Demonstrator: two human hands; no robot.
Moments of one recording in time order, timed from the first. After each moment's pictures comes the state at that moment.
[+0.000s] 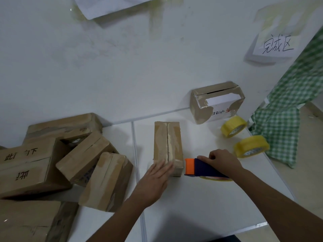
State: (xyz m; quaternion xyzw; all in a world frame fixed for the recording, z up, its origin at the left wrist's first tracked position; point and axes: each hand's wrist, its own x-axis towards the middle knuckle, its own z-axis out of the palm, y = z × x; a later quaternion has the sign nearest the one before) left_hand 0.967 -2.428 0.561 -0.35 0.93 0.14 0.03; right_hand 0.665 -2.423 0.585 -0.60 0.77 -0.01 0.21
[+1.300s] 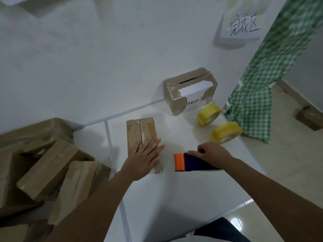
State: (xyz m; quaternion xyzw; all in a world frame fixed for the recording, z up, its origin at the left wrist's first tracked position) left_hand 0.906 -2.498 0.545 -0.30 0.95 0.03 0.03; right_hand 0.614 -2.406 0.583 -0.58 0.76 -0.03 0.29
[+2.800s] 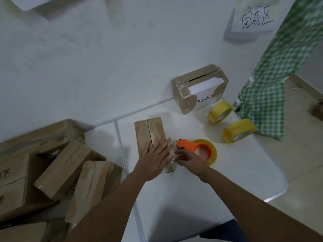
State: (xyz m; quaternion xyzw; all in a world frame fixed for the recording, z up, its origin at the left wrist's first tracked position) left_hand 0.907 -2.497 0.542 -0.32 0.95 0.04 0.04; right_hand 0.720 -2.413 0.559 -0.35 0.65 -0.33 0.59
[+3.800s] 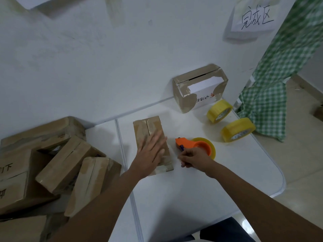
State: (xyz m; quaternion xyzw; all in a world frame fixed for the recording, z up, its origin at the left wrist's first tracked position) left_hand 0.915 -2.495 0.552 -0.36 0.91 0.21 -0.05; right_hand 0.695 -2.409 0.567 -0.38 0.64 -0.31 0.60
